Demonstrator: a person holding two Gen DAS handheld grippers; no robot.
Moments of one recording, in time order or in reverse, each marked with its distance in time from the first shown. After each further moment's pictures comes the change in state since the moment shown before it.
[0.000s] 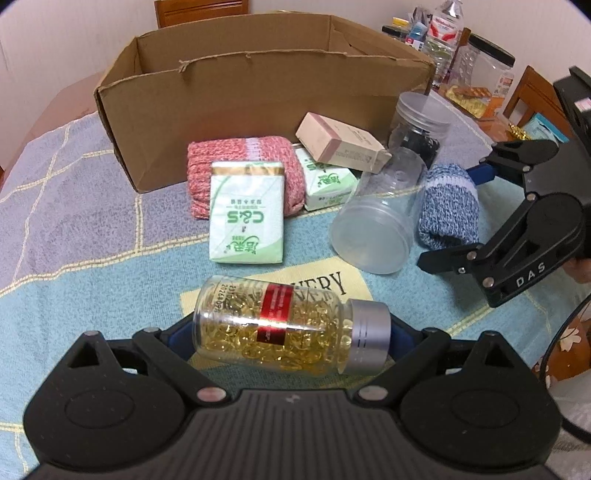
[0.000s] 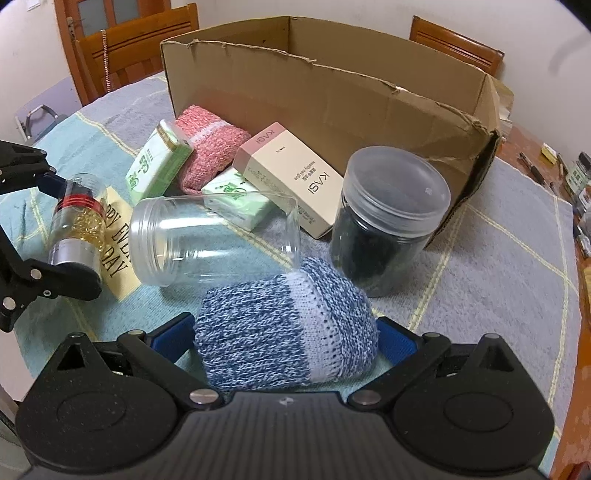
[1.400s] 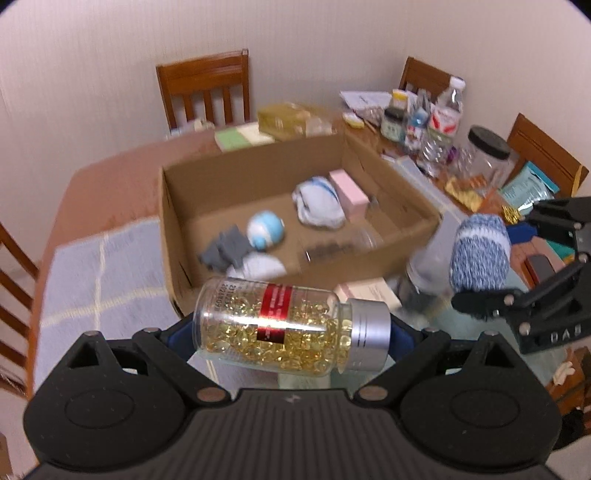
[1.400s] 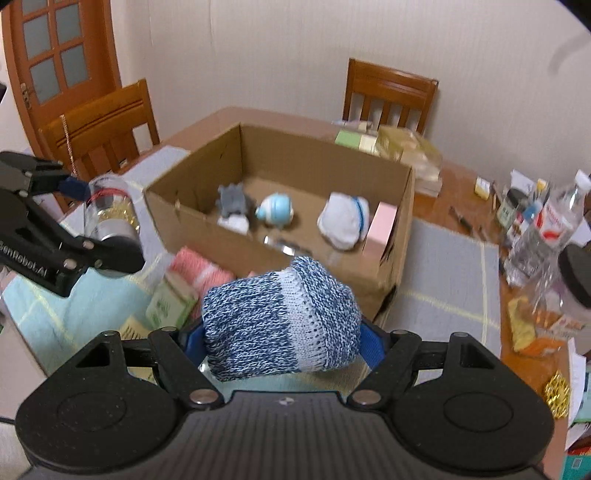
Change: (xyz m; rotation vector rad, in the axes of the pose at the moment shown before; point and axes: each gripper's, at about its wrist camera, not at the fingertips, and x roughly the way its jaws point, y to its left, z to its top) left arm -0.078 0.035 0.120 0.059 -0.146 0.010; right arm -0.107 0.003 0.081 0.152 -0.120 -0.118
